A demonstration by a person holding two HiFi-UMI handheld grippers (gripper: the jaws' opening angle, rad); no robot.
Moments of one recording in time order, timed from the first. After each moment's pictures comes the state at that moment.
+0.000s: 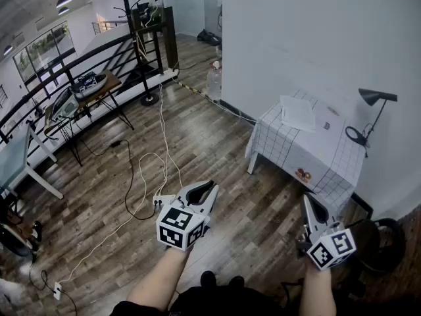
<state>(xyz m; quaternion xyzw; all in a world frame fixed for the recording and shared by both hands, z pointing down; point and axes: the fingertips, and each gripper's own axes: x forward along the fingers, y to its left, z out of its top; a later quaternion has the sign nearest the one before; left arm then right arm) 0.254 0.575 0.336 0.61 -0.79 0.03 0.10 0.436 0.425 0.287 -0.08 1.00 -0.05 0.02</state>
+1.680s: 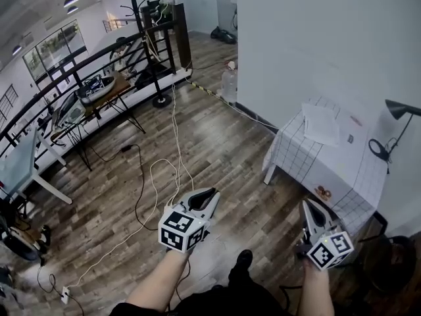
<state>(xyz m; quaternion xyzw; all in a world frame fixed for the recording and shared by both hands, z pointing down) 0.115 0.532 0.380 0.60 -0.79 0.05 0.13 0.287 0.359 0.349 -0.05 0.99 -0.14 0.01</state>
